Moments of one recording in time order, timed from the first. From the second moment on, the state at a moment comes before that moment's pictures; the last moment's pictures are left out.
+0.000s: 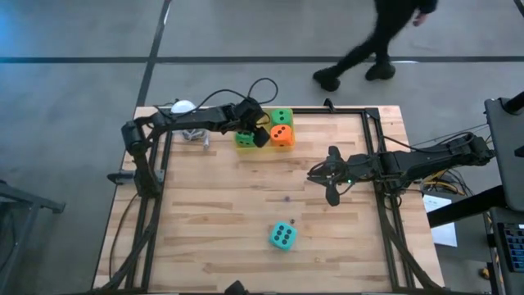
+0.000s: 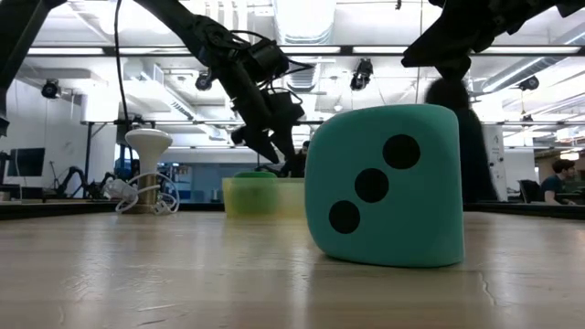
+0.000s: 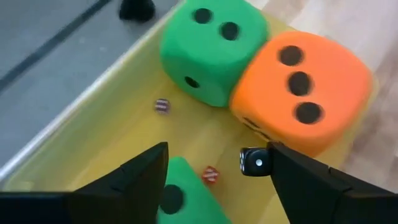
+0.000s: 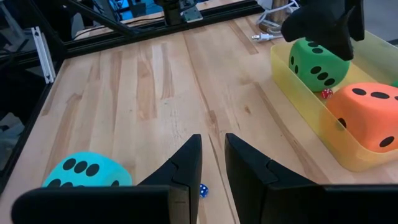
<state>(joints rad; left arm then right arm) 0.46 1.85 1.32 -0.36 -0.12 -0.15 0.16 0.93 0.63 -0.17 0.23 0.33</state>
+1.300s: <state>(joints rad) 0.49 1.85 1.32 -0.32 -0.10 -0.20 0.16 0.93 0.63 -0.17 0.22 0.34</state>
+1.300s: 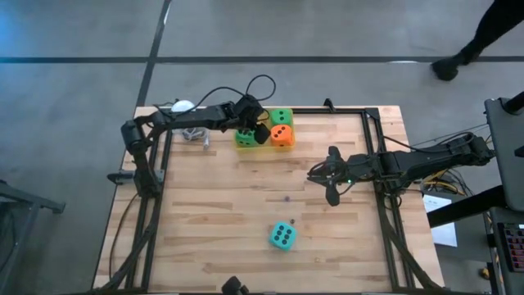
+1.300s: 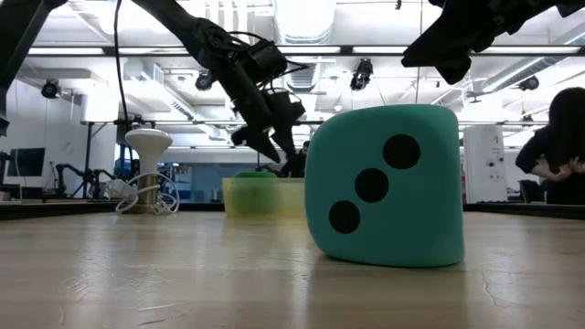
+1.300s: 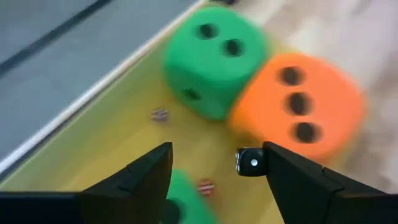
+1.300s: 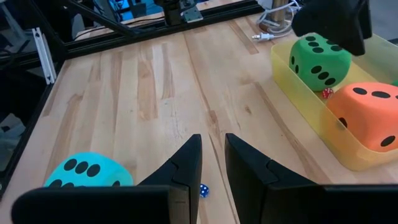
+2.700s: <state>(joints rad) 0.49 1.85 1.31 -0.42 0.04 -0.16 0.16 0.93 0.63 -0.17 0.20 0.34</state>
